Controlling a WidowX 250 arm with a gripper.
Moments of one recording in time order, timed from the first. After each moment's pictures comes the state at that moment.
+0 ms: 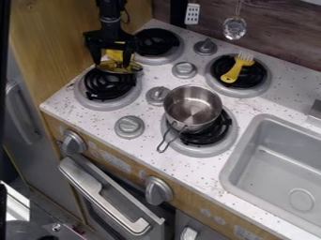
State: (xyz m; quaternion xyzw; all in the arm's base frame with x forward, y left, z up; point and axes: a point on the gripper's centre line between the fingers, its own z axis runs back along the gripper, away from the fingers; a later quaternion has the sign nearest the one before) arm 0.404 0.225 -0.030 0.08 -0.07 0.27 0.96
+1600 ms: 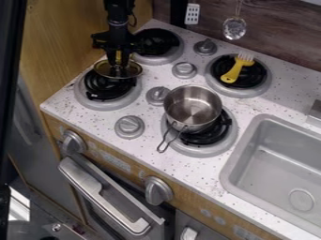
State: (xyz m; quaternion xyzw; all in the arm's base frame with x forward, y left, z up) arm 0.421 0.217 -0.041 0.08 -0.08 0.25 0.96
